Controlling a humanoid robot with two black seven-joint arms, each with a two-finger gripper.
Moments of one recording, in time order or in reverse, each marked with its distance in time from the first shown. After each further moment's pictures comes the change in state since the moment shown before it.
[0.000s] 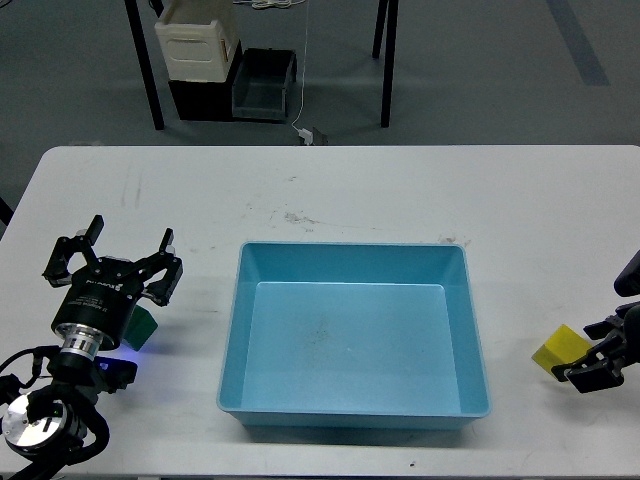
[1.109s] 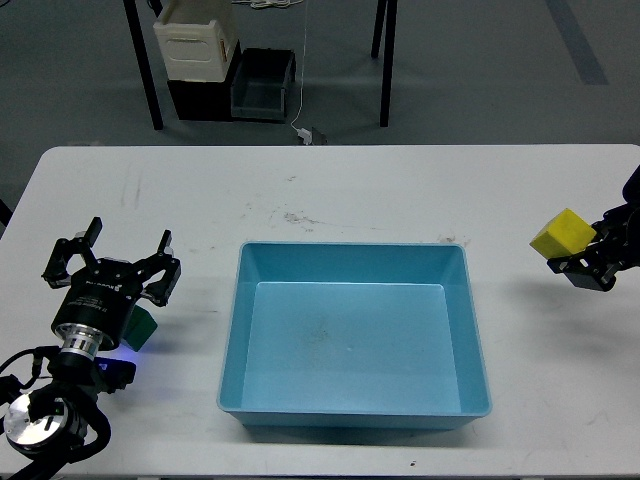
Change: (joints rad) left arm -0.006 -0.007 0.000 0.020 -0.001 0.000 0.000; right arm 0.240 -0.015 0.059 -0.007 -0.048 -0.010 0.000
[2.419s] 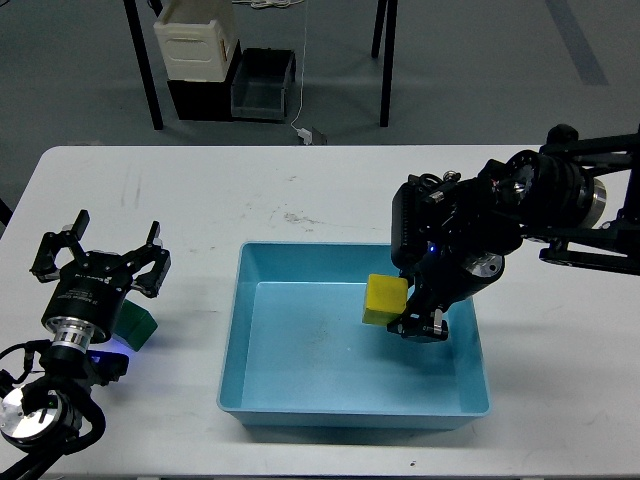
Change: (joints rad) left arm 0.000 0.000 -0.039 0.011 0.000 0.000 0.000; right arm 0.411 0.606 -0.503 0.002 0.140 0.010 0.000
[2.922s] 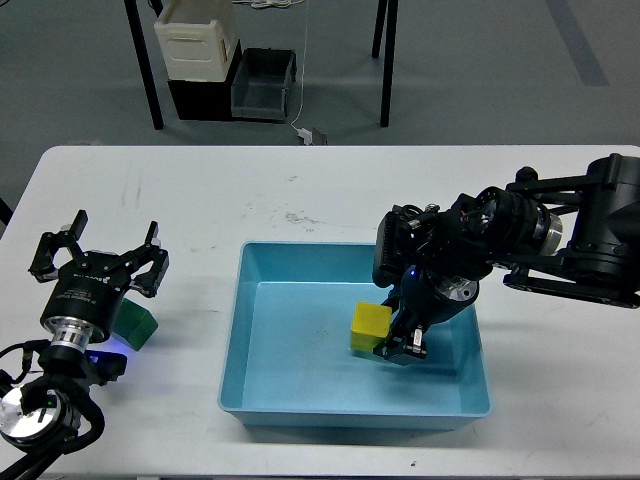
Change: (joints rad) left arm -0.004 0.007 0.000 0.004 0.000 -0.001 0.000; right arm -0.122 0.096 0.053 -0.130 0.019 0.000 0.000
